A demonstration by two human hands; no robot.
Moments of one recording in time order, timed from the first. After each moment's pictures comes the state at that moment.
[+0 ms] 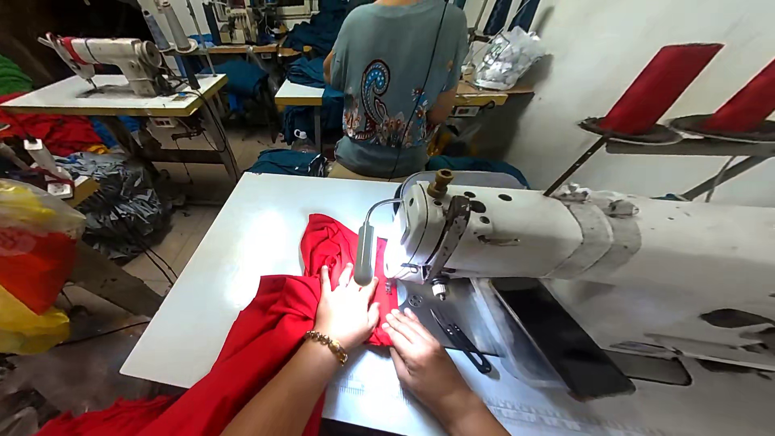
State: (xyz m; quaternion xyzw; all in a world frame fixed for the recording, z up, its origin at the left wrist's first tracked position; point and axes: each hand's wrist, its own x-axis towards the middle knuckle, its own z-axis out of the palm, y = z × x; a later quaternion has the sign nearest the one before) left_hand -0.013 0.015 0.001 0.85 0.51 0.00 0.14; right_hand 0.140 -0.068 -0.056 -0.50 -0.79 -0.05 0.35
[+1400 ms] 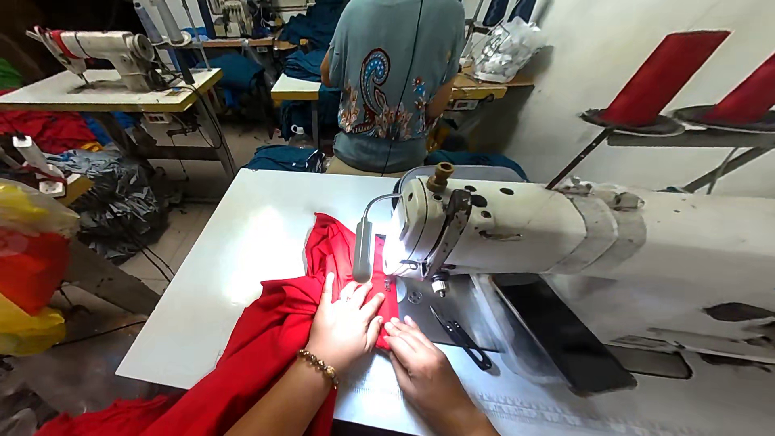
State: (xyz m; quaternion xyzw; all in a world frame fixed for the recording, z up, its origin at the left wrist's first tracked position) left_hand -0.027 -0.008 -0.014 0.89 0.45 0.05 0.08; right_hand 0.134 -0.083 -0.056 -0.50 -0.78 -0.04 0.38
